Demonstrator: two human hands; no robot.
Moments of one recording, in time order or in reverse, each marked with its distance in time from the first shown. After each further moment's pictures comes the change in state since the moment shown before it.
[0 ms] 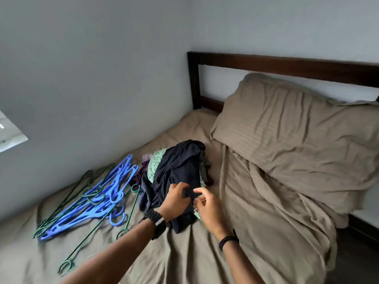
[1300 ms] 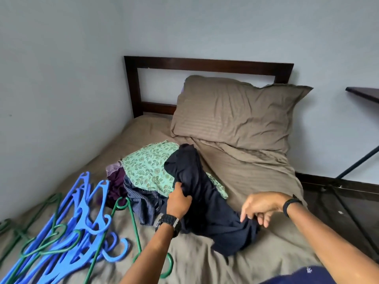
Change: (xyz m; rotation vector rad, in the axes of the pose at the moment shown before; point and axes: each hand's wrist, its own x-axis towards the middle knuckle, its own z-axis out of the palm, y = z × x) left_hand 0.060 -0.169 0.018 -0.143 -0.175 0.335; right_hand -0.072 0.009 0.067 -0.373 -0.304 0.805
